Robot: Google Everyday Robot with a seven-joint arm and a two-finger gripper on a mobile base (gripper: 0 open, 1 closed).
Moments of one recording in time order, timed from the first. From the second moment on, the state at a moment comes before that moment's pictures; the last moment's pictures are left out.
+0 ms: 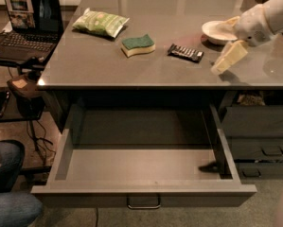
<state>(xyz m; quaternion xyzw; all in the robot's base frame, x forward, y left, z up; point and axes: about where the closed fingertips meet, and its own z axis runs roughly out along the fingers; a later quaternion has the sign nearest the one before) 0.660 -0.236 0.909 -0.58 0.72 0.13 0.36</state>
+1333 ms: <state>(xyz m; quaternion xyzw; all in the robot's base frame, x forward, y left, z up) 0.715 -0.215 0.874 -0.53 0.74 0.18 0.37</state>
